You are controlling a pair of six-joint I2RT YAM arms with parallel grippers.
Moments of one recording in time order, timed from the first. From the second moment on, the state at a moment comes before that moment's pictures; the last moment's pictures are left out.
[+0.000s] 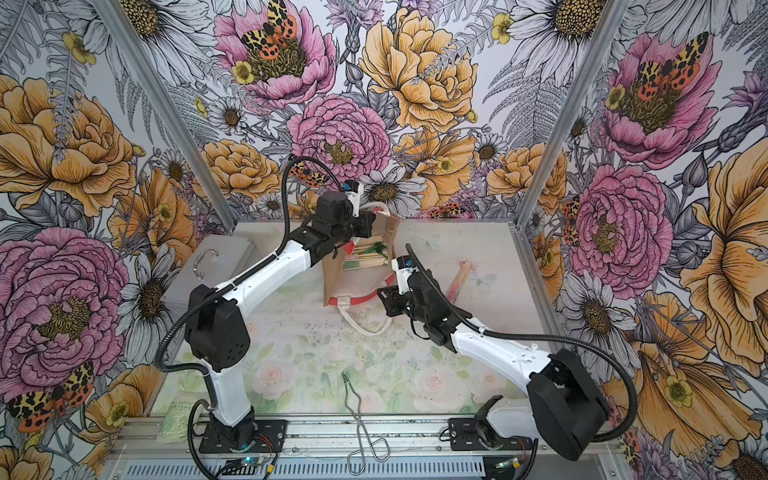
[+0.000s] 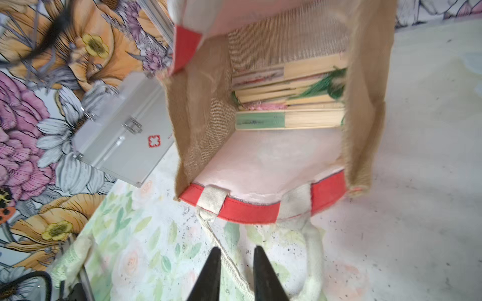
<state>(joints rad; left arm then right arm) -0.54 1.90 1.73 -0.25 0.07 -0.35 0.66 1.36 0.76 0.11 -0.14 0.47</state>
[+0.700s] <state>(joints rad) -0.52 1.79 1.59 -0.19 0.12 -0.41 0.72 1.68 0.99 0.17 0.05 0.47</state>
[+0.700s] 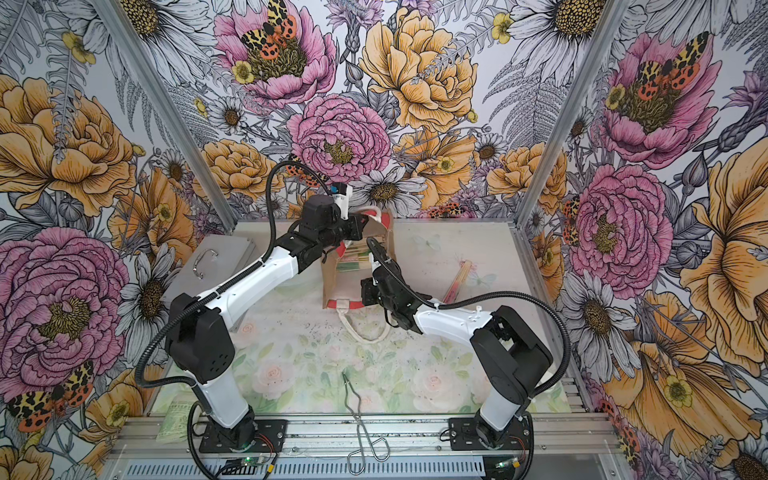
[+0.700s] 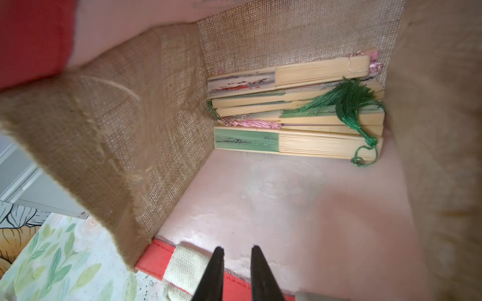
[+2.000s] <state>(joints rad) -0.56 1.64 1.37 -0.10 0.26 -0.32 0.54 2.16 1.14 0.67 -0.08 1.08</state>
